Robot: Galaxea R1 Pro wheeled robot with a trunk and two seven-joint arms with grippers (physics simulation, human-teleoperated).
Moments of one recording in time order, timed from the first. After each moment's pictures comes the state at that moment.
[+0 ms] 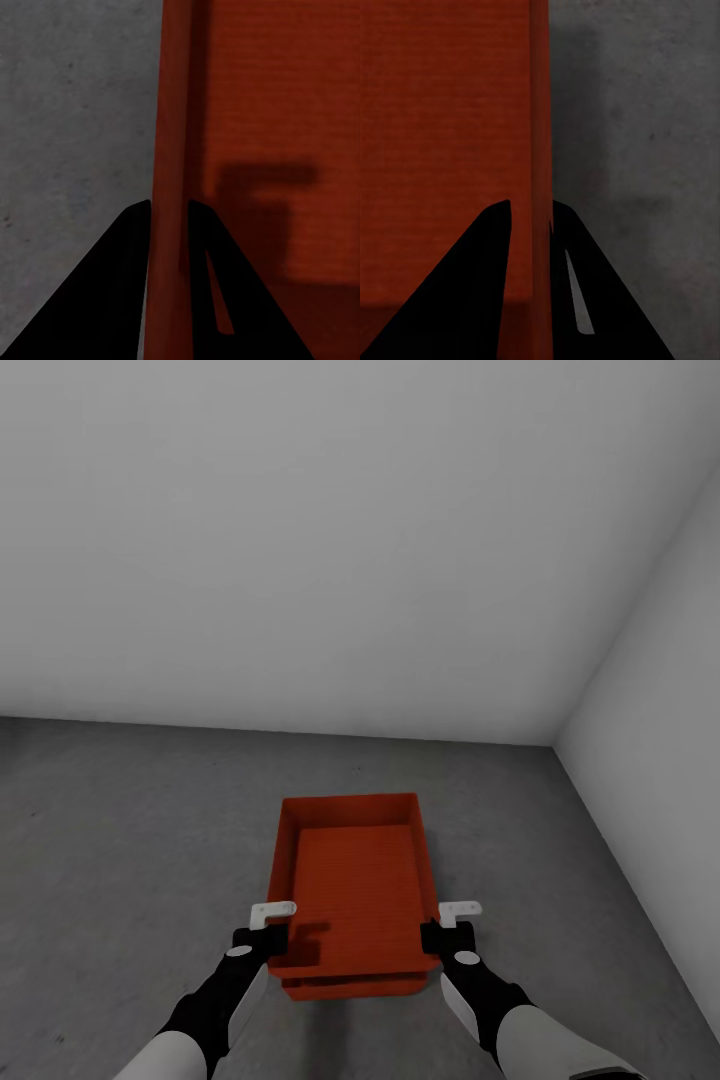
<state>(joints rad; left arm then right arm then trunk) -0.55 -0.10 -0.06 -0.54 0.08 0.15 0.20 -0.67 0.12 0.09 -0.24 0.02 -0.11 -0.19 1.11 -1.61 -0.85</state>
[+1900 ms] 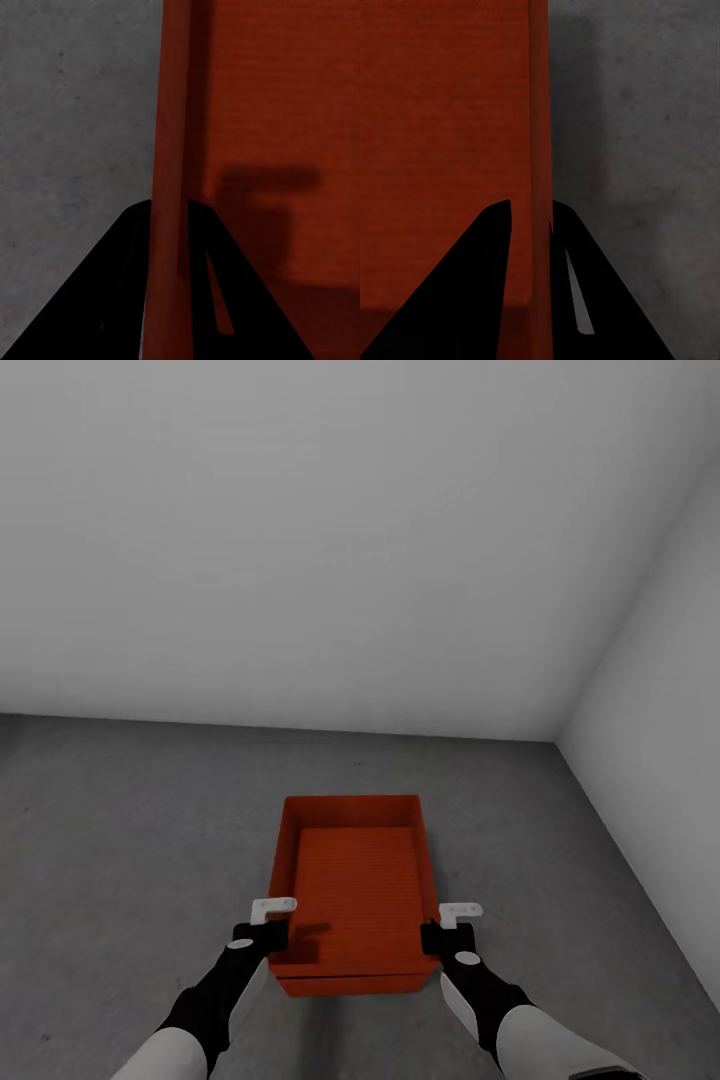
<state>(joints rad) -0.55 -0.10 -0.06 -0.58 0.06 0.21 0.20 -0.67 0.13 0.09 -0.23 -0.02 -0.11 -0.19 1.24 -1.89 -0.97</state>
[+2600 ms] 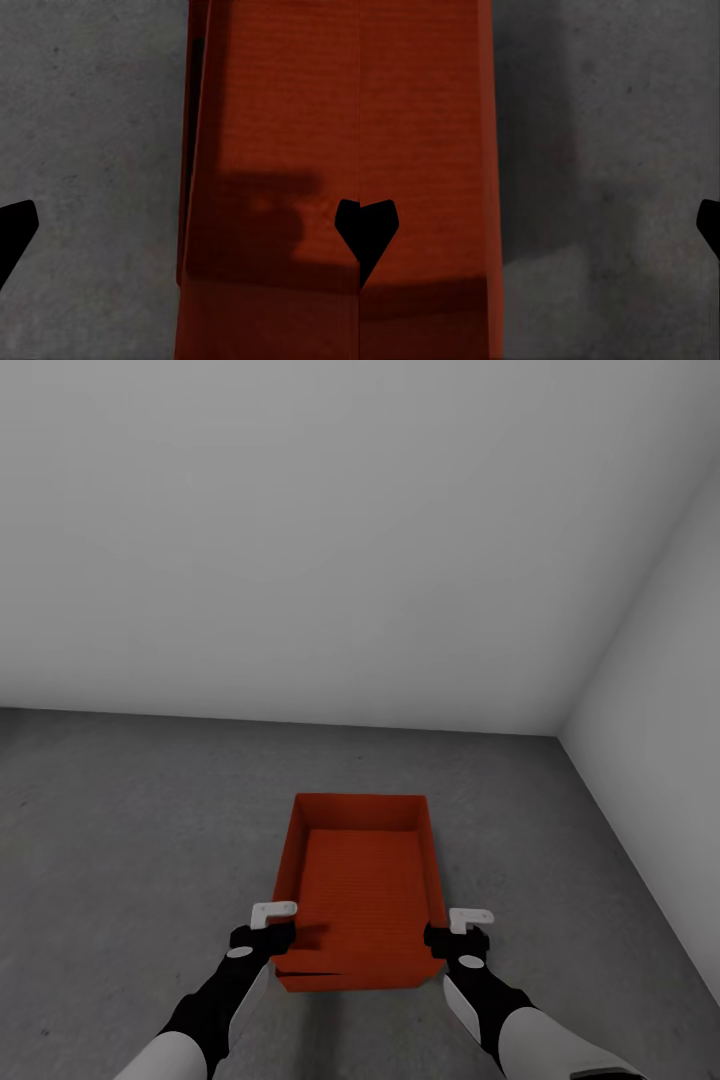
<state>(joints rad) -0.55 -0.10 -0.06 -0.54 0.06 0.13 0.20 -0.67 0.12 0.04 -0.21 -0.01 -0.12 -0.27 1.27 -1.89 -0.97</state>
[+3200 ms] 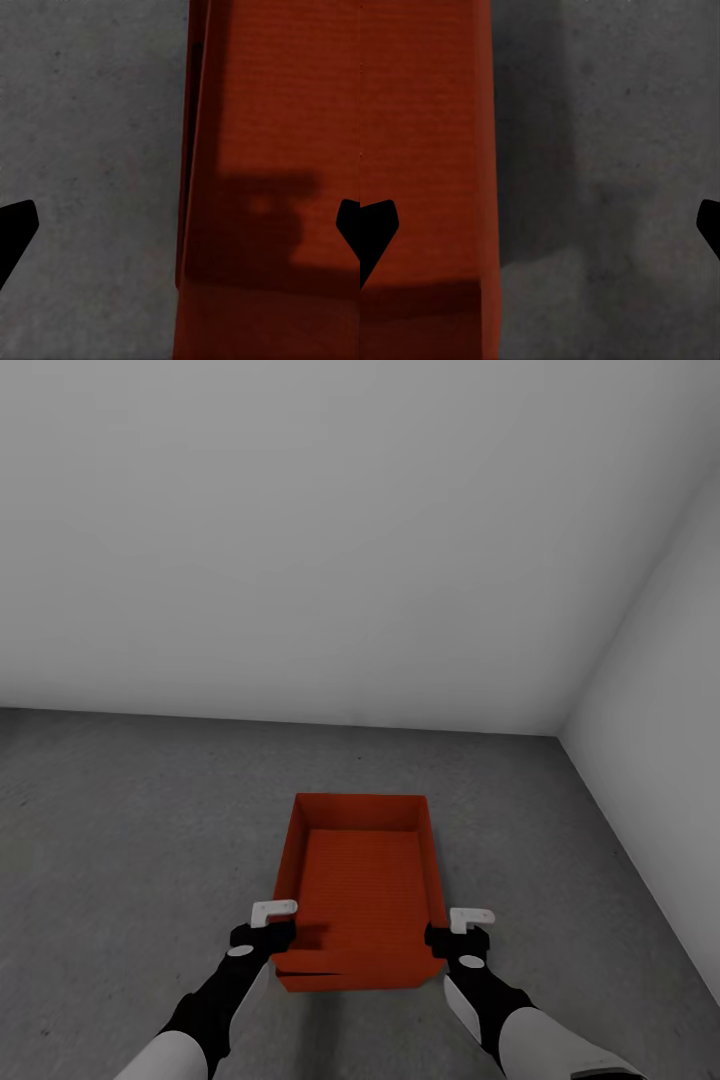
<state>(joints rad) -0.55 -0.10 -0.06 -0.55 0.06 0.14 0.20 -0.67 0.12 0.05 -0.21 0.00 -0.12 -0.27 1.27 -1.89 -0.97</state>
